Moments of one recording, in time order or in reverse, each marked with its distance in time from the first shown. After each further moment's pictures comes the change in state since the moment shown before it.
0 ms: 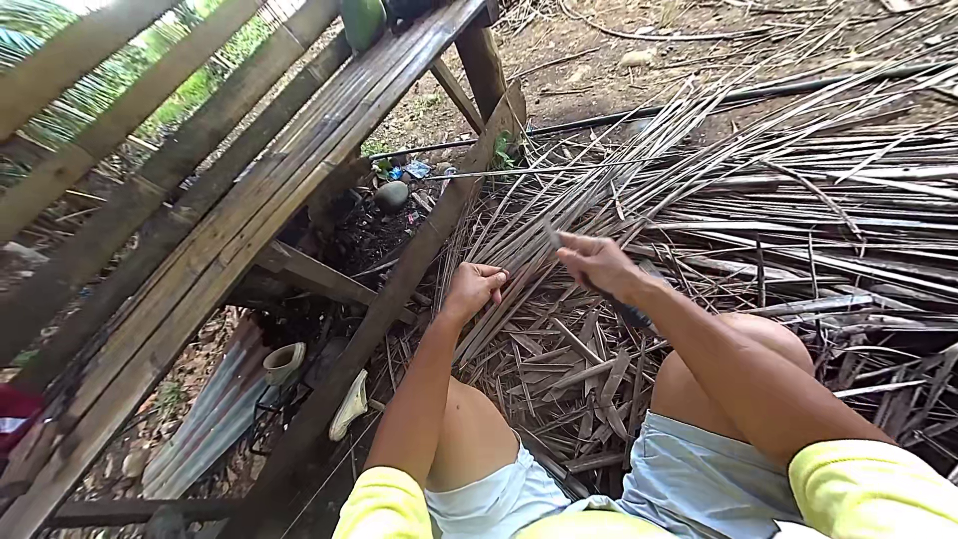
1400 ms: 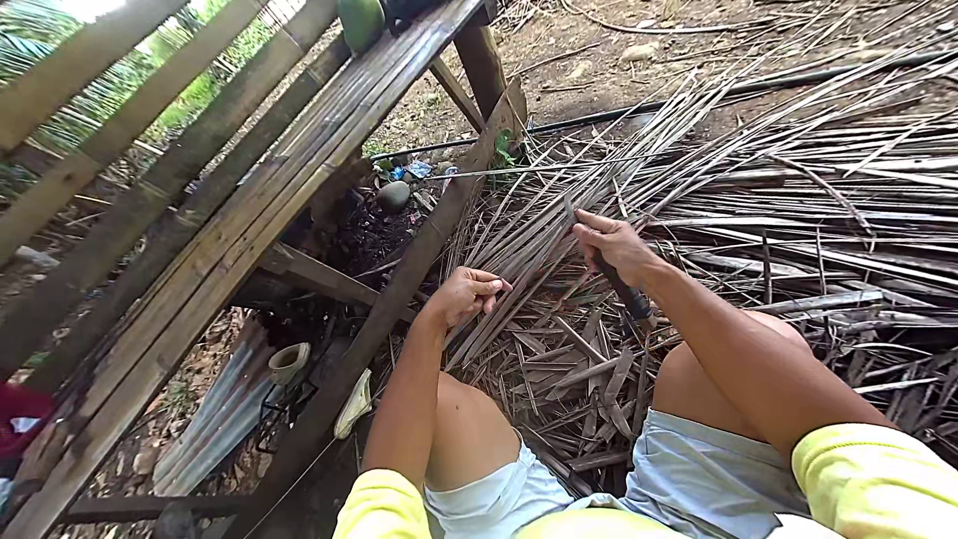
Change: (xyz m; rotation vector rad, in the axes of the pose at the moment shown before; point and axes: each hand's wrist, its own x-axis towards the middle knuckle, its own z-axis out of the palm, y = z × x) left_hand -0.014 0.000 -0.027 -0.202 -0.288 -0.049; right_hand 0.023 0.009 -0.020 0.252 0.129 0.095
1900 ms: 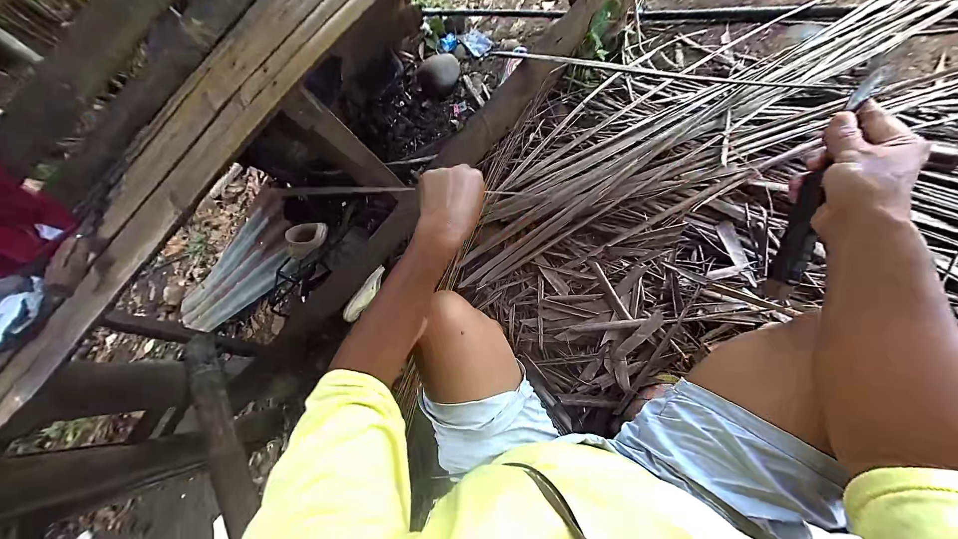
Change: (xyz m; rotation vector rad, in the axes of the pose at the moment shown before) left_hand -0.045 0.012 -0.027 1.323 0.477 -0.251; right_hand 0.003 -0.018 -0.072 -0.241 0.483 -0.049
